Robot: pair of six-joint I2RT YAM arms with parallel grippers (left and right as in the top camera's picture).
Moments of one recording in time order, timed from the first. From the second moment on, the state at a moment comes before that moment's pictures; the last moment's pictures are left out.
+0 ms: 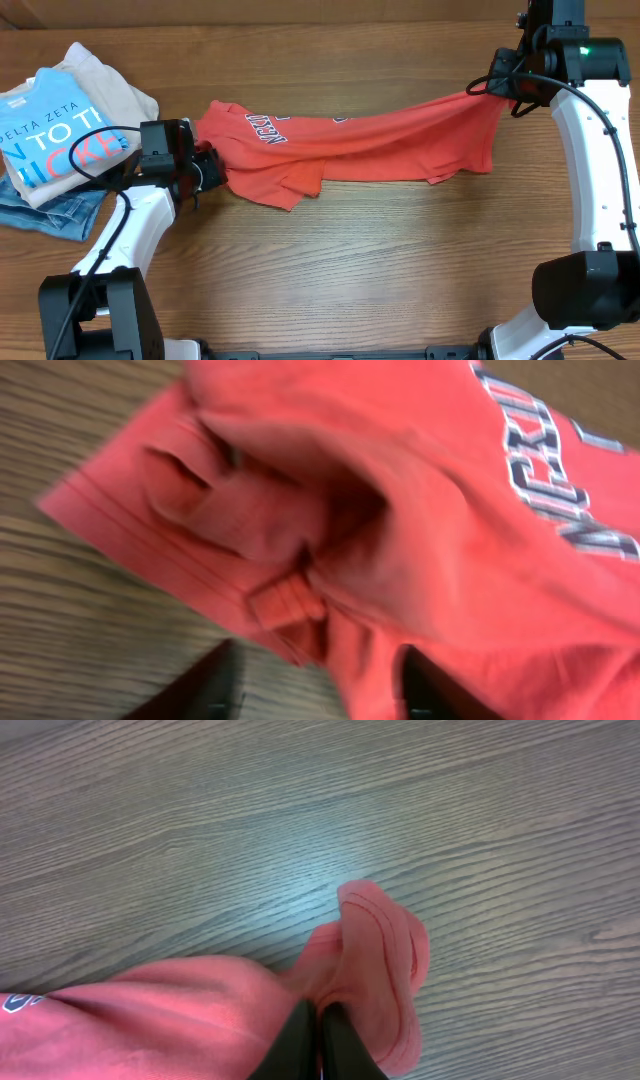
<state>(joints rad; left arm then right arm) 0.07 1.59 0.89 -0.34 0.16 -0.29 -0.02 1.80 1.88 -1.14 0.10 0.23</state>
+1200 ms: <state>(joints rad) -0.07 1.68 0.95 -0.39 0.08 -0.29 -0.02 1.80 1.88 -1.13 0.10 0.23</state>
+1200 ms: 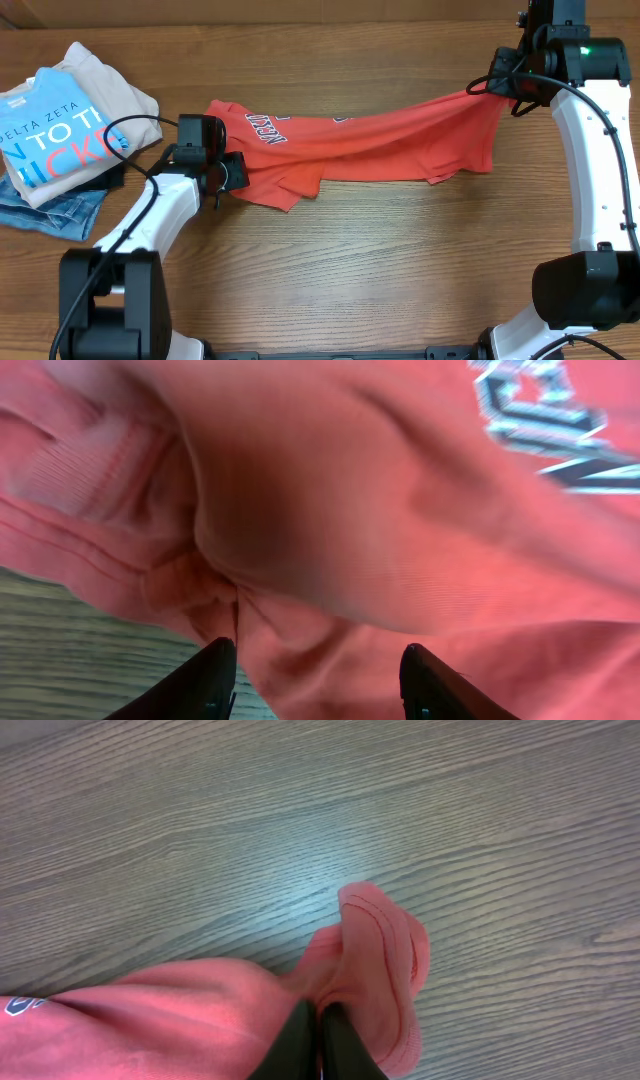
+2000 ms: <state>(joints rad) -0.07 1.79 0.95 -0.28 0.11 -0.28 -0.02 1.80 1.88 -1.13 0.10 0.23</state>
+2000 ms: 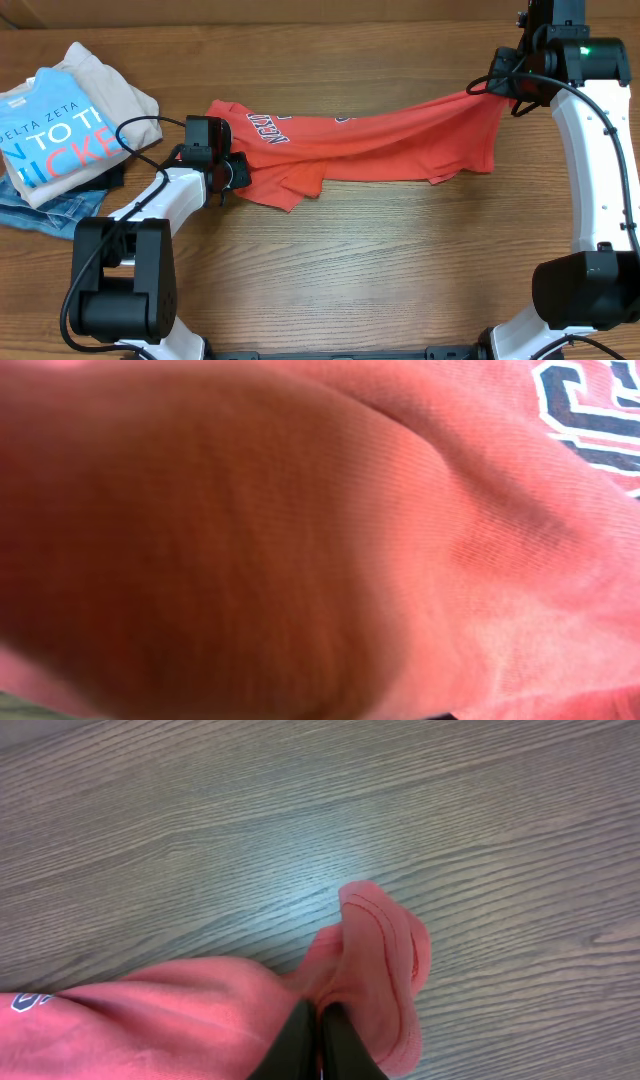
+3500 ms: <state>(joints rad) -0.07 1.67 0.97 -0.44 0.08 -0.28 -0.02 1.80 1.88 -1.14 0.10 0.23</state>
